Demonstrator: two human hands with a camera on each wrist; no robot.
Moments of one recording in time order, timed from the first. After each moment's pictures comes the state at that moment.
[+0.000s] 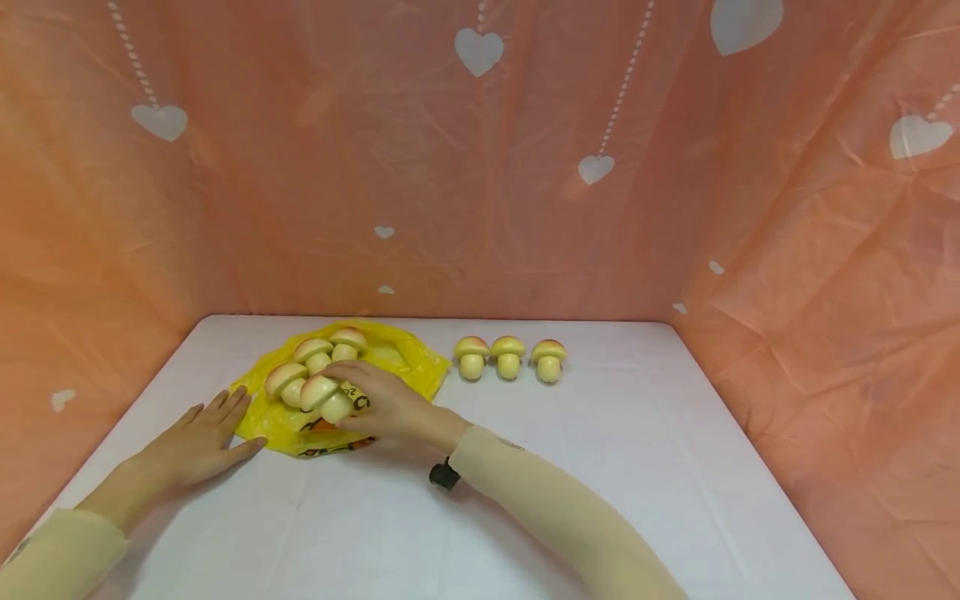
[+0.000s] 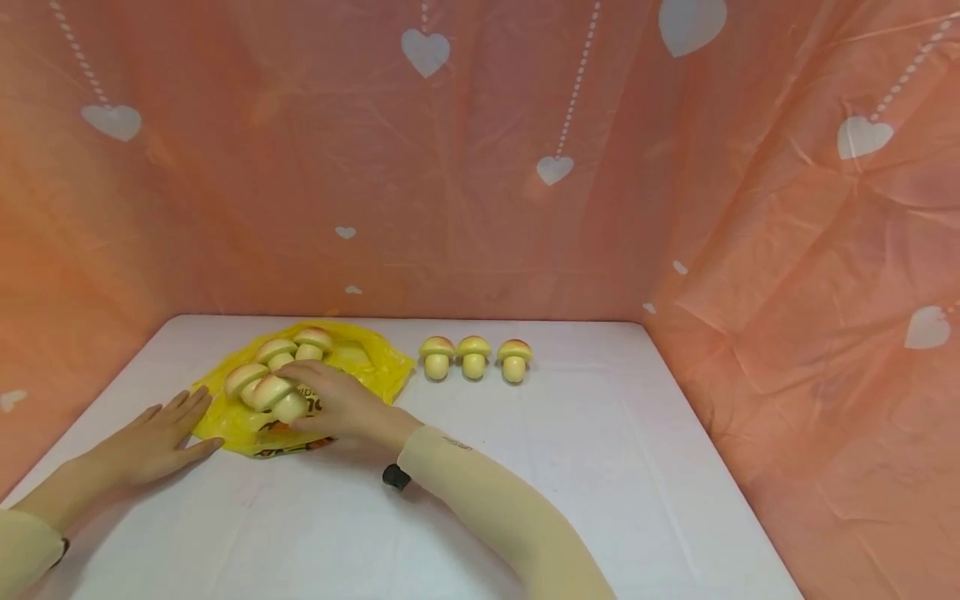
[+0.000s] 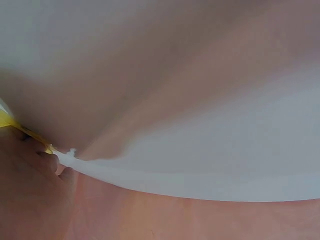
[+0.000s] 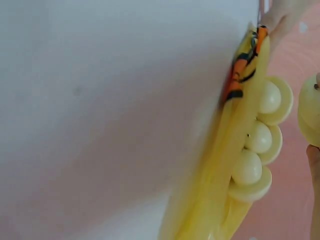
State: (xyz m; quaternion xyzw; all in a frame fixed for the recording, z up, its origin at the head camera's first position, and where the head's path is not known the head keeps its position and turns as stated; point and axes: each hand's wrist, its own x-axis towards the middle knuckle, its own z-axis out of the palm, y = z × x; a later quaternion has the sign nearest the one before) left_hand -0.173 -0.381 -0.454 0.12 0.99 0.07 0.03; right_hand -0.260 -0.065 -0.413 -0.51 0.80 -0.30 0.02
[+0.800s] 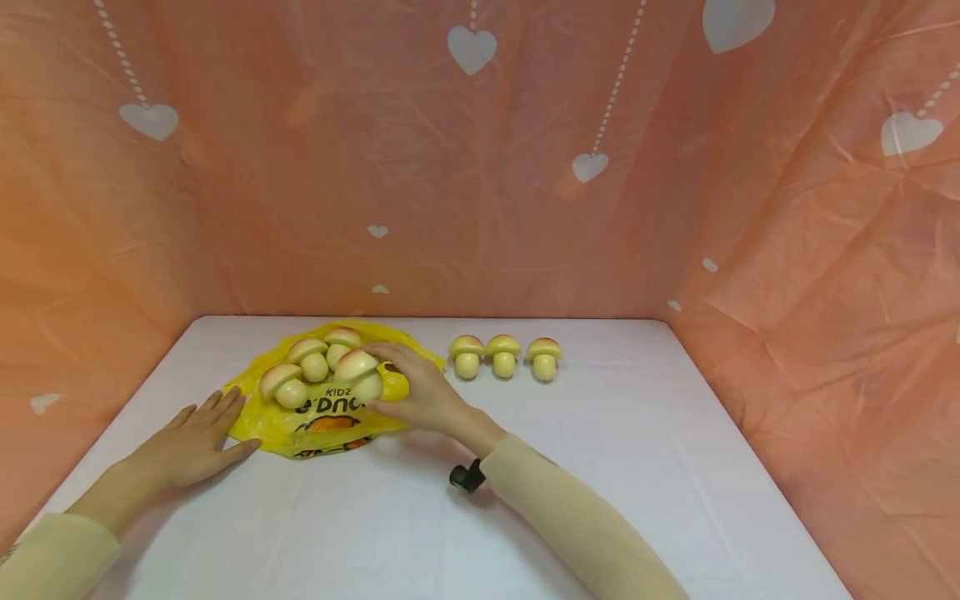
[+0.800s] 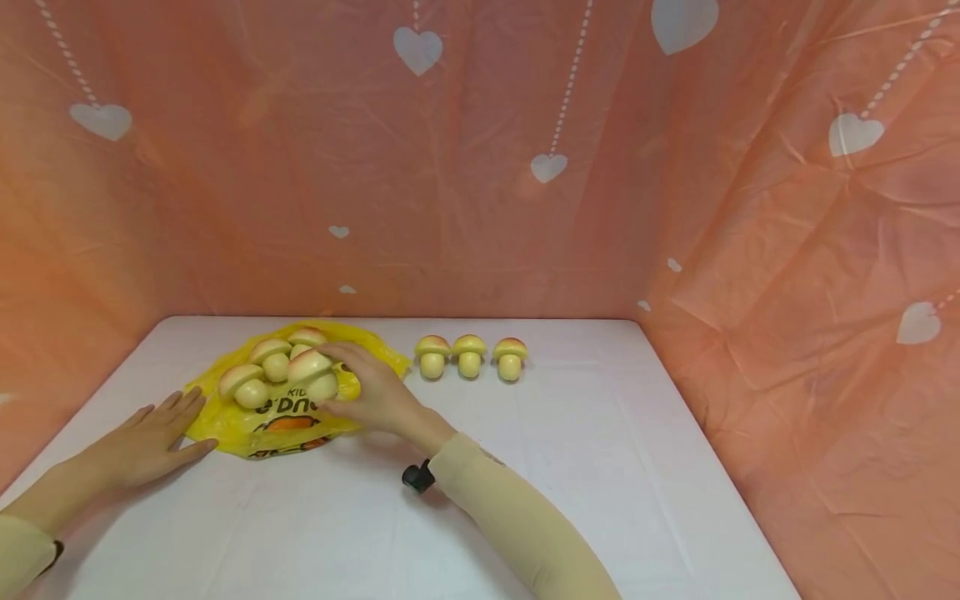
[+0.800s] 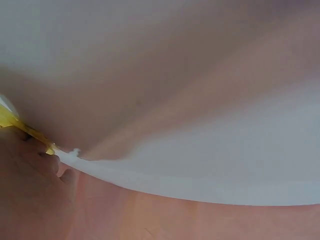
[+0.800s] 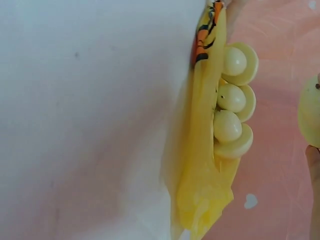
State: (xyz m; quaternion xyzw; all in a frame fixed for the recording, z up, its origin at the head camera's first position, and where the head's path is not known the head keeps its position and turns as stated) left_hand -0.173 -0.378 -0.451 0.12 0.99 0.07 0.03; right_hand -0.264 -0.017 -0.410 -0.48 0.77 -0.43 -0.06
